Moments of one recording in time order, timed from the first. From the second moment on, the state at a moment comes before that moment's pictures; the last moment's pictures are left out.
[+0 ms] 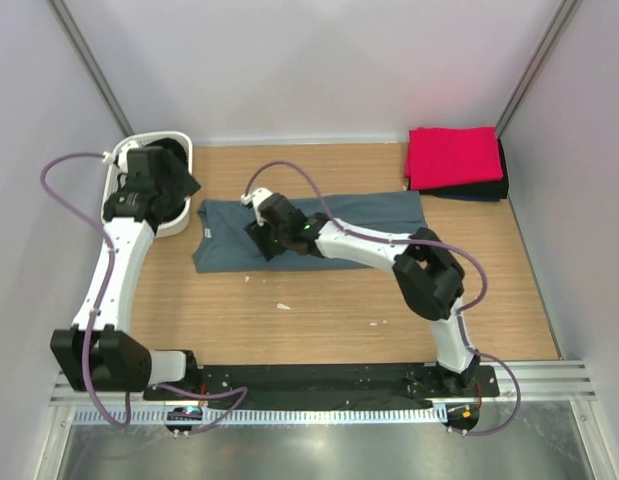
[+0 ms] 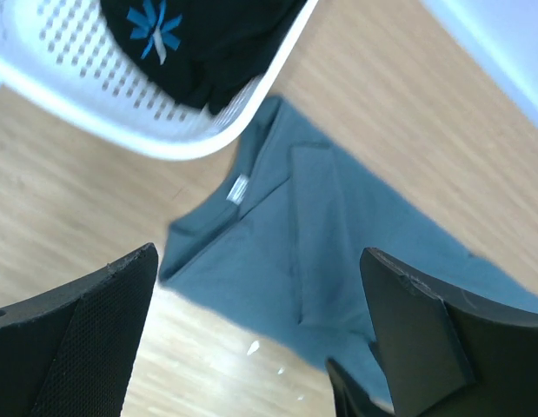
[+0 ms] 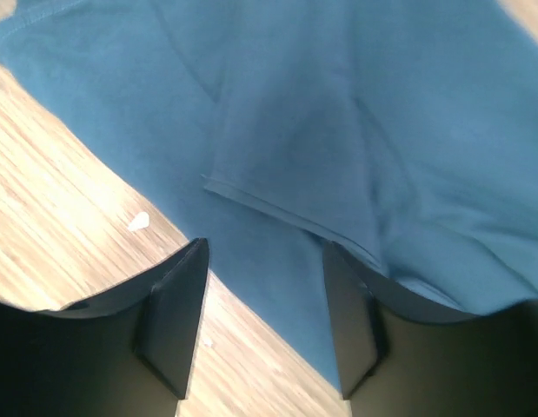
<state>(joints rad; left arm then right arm) -0.03 1.33 1.34 -0.70 -0.26 -0.63 0.91 2.02 1.56 -0.27 0.09 0.11</state>
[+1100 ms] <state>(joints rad) 0.10 1.12 1.00 -0.66 -0.15 -0.65 0.98 2.32 1.86 -0.39 0.14 0.12</state>
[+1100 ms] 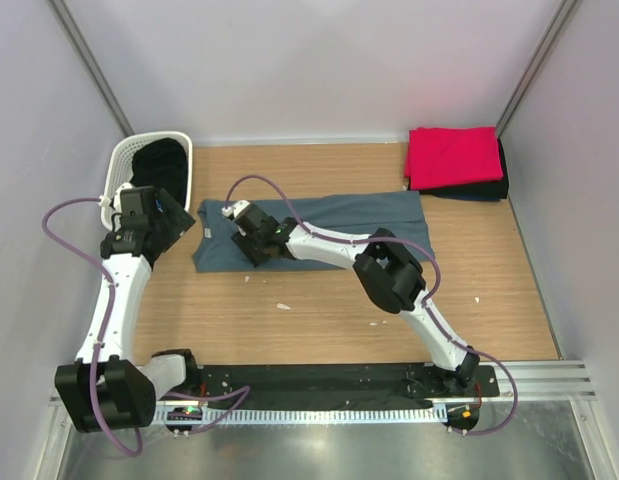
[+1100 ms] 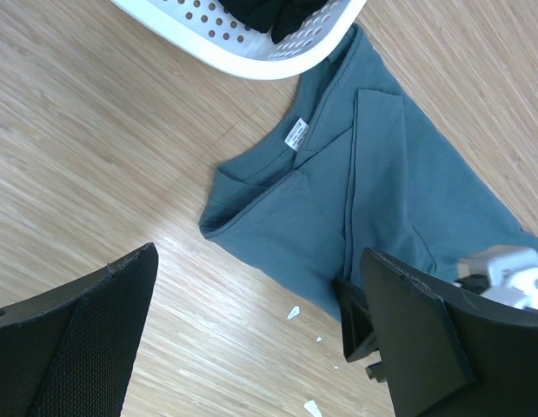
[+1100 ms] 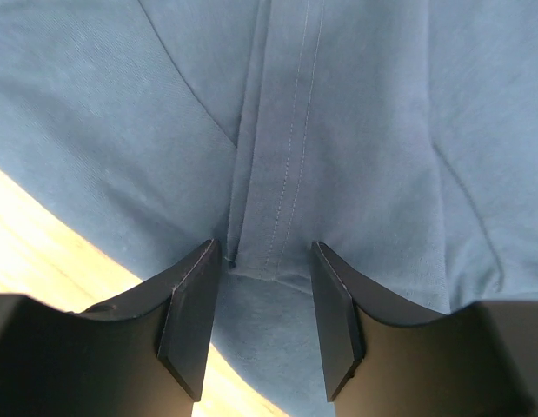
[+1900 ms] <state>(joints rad) 0.11 1.11 0.98 -0.64 -0.12 -0.66 0.94 2.33 1.94 -0.42 0.15 0.09</state>
